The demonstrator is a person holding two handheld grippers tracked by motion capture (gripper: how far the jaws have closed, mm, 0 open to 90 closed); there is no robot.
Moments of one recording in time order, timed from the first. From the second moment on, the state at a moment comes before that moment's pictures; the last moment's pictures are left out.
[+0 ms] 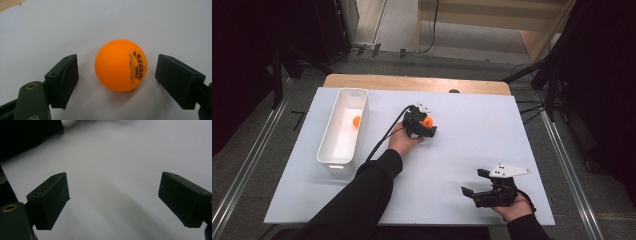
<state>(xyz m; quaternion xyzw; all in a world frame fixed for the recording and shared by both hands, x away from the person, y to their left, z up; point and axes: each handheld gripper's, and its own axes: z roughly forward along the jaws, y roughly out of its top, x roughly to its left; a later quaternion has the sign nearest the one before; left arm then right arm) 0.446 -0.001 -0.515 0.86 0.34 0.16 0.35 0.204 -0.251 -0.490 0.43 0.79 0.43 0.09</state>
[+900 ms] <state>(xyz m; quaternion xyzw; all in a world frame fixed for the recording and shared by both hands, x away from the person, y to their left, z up) 0.439 -0.001 -0.514 0.85 0.34 0.17 0.36 0.204 -0.250 -0.490 0.43 0.79 0.43 0.09</state>
